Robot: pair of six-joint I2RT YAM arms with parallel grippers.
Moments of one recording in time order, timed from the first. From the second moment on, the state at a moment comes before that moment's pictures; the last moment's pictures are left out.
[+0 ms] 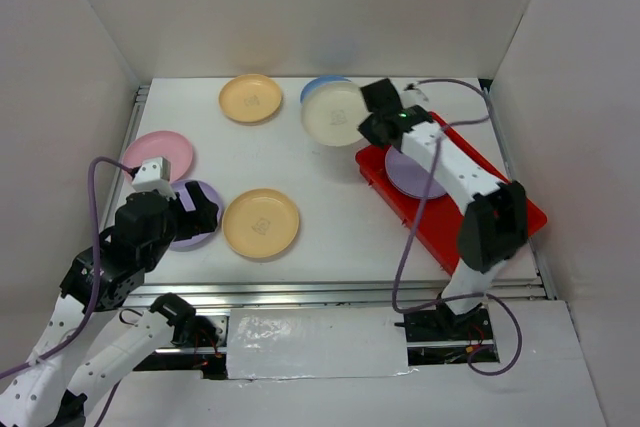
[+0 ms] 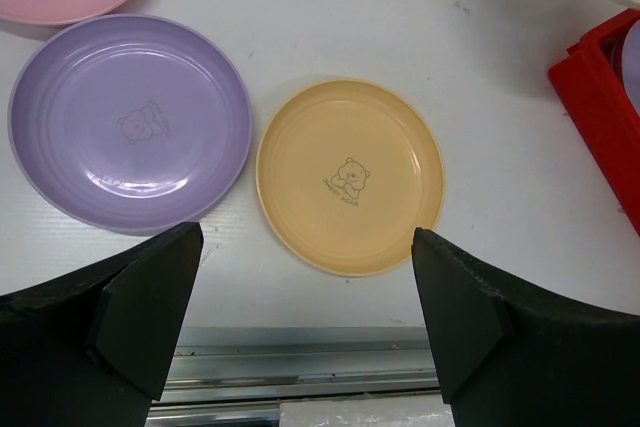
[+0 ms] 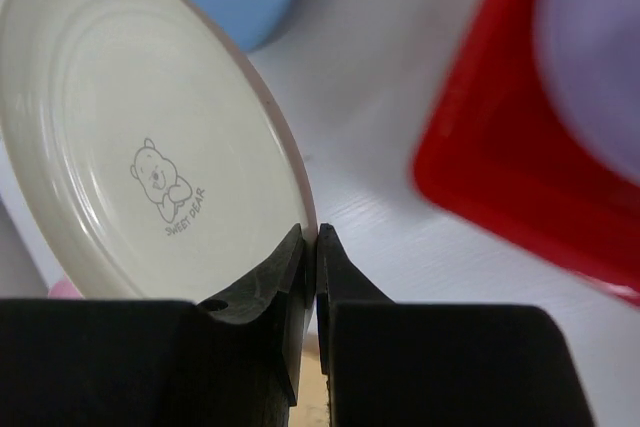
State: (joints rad) left arm -0.51 0.58 0.96 -0.92 -0.38 -0.53; right arm 0.50 1.81 1.64 -0.67 0.41 1.15
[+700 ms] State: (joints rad) left arm -0.51 0.60 0.96 -0.91 -0.36 -0.53; right arm -0.12 1.35 0.91 -0.53 0.19 0.94
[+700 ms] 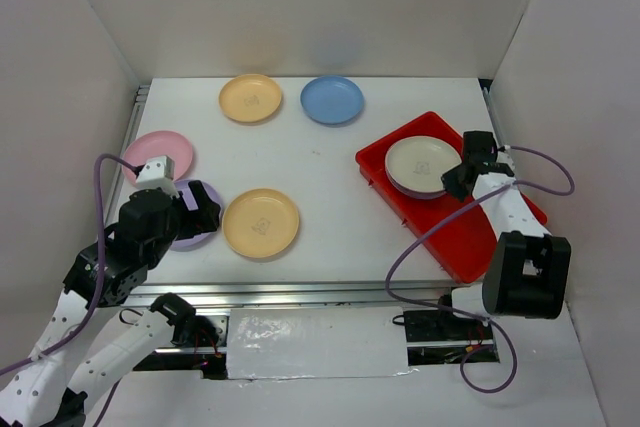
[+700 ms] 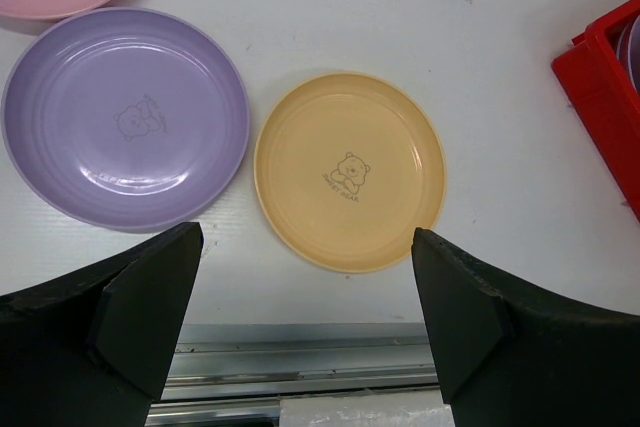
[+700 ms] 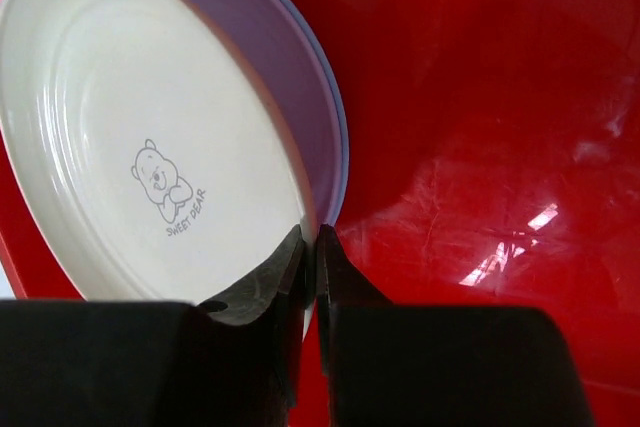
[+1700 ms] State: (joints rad) left arm -0.51 0.59 0.96 -0.92 -0.38 -0.54; right arm 0.92 1.87 1.35 -0.52 0.19 0.86
